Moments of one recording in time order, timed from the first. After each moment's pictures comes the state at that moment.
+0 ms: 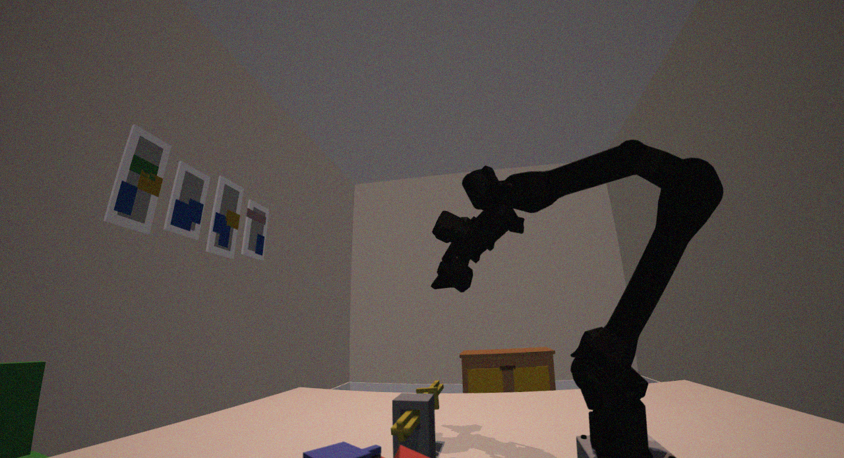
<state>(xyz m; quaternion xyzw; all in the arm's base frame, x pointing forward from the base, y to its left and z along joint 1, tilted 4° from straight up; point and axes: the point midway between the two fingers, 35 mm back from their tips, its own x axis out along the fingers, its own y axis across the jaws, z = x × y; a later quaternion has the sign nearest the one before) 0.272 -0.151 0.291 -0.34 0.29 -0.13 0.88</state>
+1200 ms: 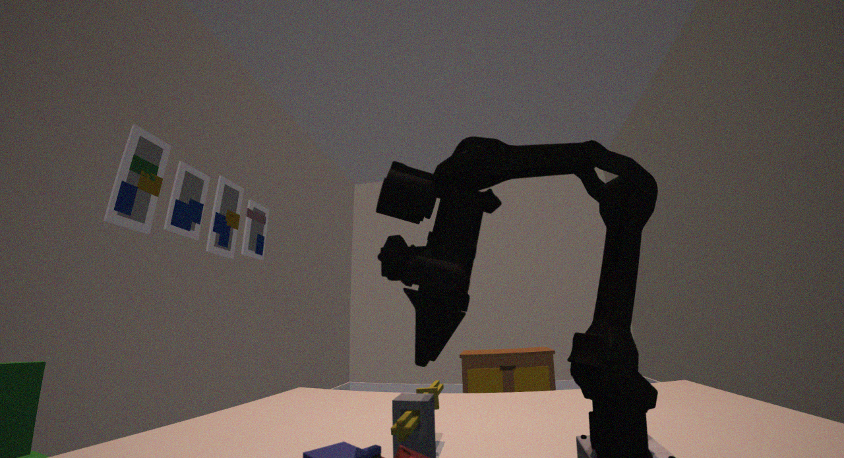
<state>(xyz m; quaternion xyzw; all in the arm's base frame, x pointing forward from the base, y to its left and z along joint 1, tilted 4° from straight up) 0.208 0.129 0.178 -0.03 0.60 0.14 0.79</state>
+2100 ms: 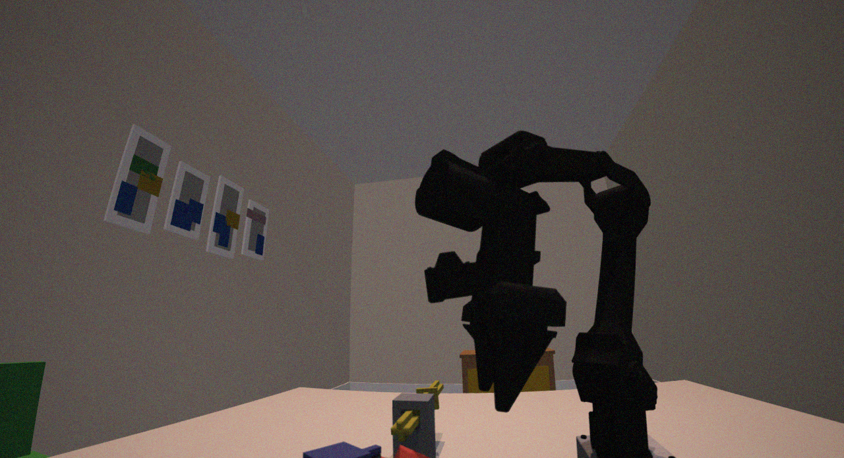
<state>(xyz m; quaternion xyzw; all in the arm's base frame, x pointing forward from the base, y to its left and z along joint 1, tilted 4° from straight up) 0.133 0.162 0.150 -0.09 0.63 0.17 0.76</state>
